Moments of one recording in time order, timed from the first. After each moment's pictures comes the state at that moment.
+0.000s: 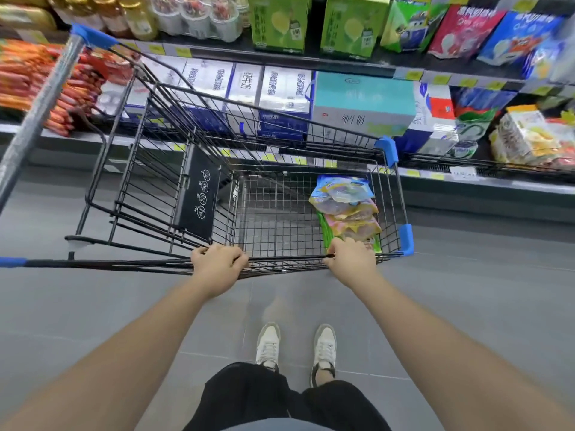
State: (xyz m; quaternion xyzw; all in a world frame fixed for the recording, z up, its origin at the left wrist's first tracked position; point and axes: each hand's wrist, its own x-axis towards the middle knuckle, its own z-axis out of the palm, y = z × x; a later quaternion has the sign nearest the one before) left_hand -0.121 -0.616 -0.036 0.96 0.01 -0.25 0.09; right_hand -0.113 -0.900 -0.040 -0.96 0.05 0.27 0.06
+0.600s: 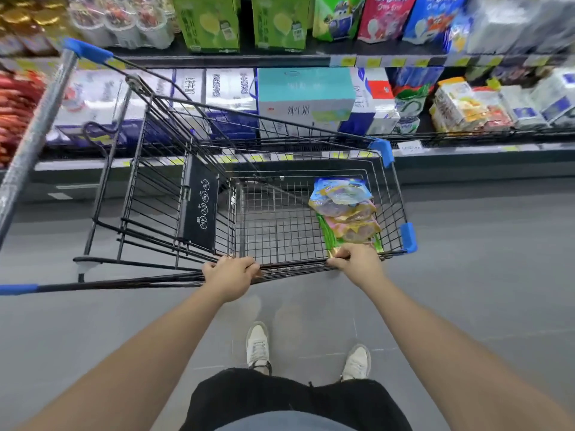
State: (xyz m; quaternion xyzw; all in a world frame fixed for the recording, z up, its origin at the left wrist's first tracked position) left_hand -0.146 -0.711 -0.022 0.93 -0.05 -0.35 0.08; right_hand -0.189 -0.995 -0.056 -0.91 0.24 0.21 0.28
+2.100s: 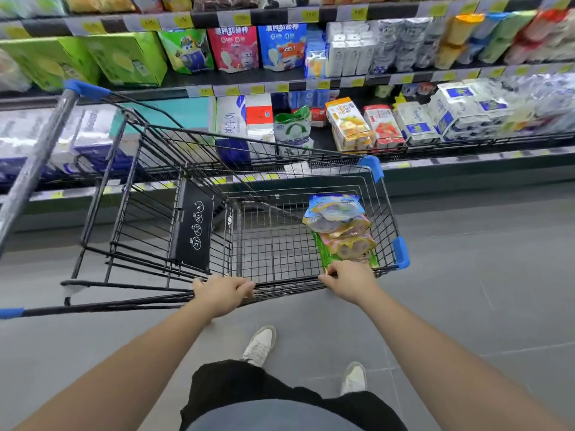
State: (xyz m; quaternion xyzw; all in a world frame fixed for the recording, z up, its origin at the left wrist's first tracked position) left_hand -0.212 -1.199 -0.015 0.92 -0.08 -0.38 0.02; right_hand -0.260 -1.484 -0.043 -0.94 0.12 0.27 0.17
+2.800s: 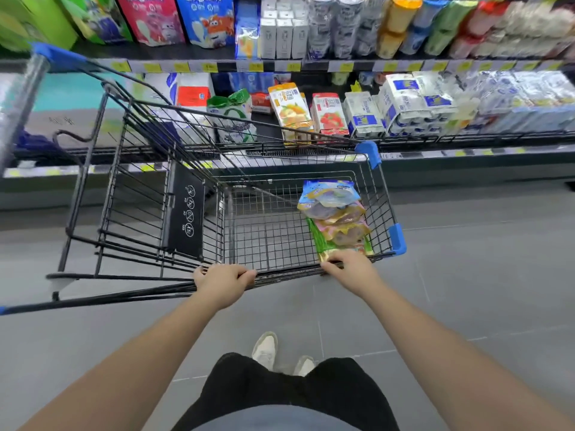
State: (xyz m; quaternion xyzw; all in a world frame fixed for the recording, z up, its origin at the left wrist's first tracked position) left_hand -0.245 -1.452 -0.035 0.93 -0.06 -0.36 0.08; right_hand -0.295 -1.744 -0.055 -0.92 0.16 0.22 0.27
